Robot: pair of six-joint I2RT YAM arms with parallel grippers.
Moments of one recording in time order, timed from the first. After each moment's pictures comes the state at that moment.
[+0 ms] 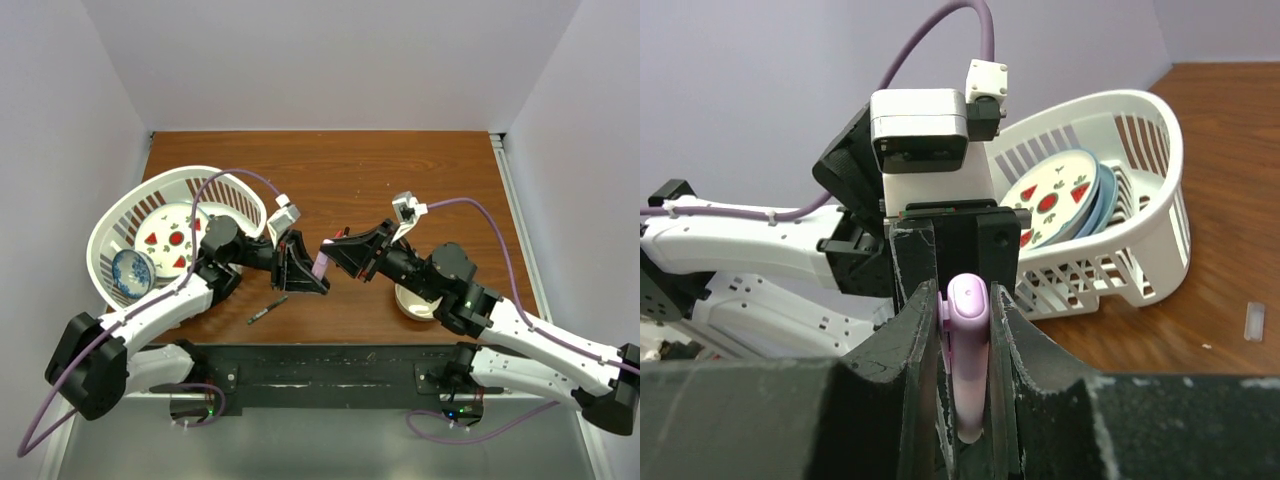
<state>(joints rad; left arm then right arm) -0.61 1.15 0.63 0.71 1.17 -0.76 1.01 0.86 0.73 0.25 -0.04 0.60</state>
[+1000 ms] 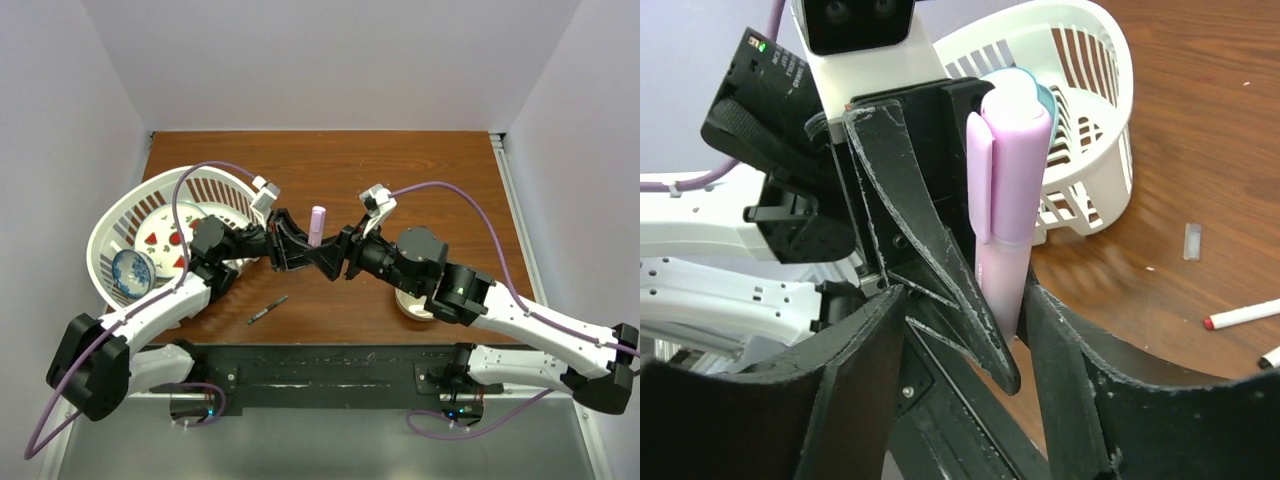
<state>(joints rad) -0.56 1.16 0.62 0.88 0.96 -0.85 1.09 1.00 1.00 -0.11 0.15 0.53</state>
